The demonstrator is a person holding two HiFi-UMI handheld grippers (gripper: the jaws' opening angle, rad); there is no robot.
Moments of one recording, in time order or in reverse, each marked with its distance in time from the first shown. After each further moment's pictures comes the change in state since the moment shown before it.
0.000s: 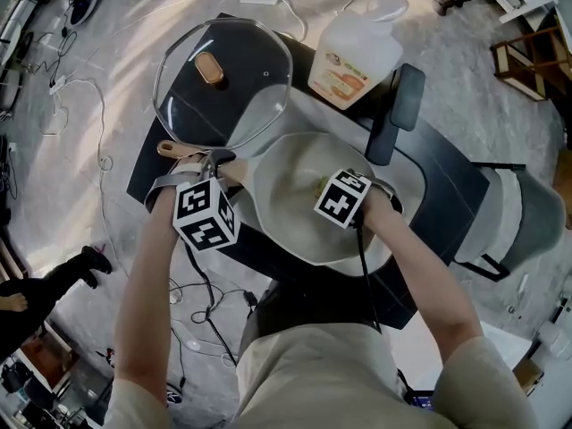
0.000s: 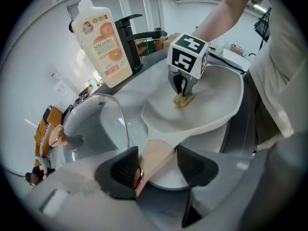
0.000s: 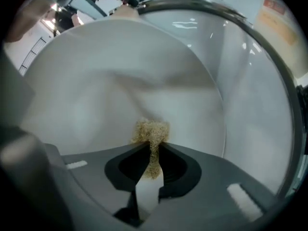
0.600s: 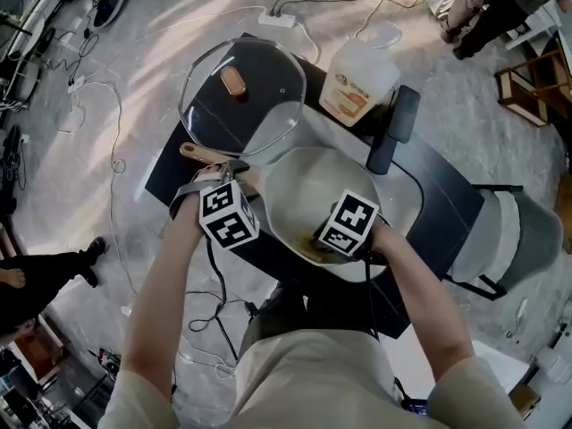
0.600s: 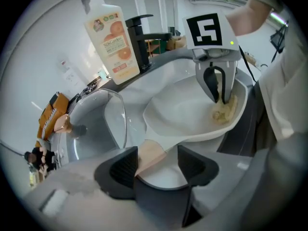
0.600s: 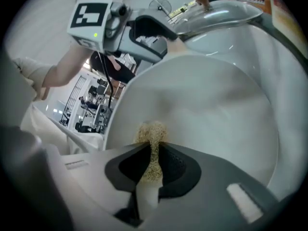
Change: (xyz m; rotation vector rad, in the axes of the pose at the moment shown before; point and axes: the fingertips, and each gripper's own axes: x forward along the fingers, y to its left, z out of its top) left arm -0.001 -0.010 0.004 -0.144 0.020 0.021; right arm -0.067 0.115 0.023 0.041 -0.163 0.543
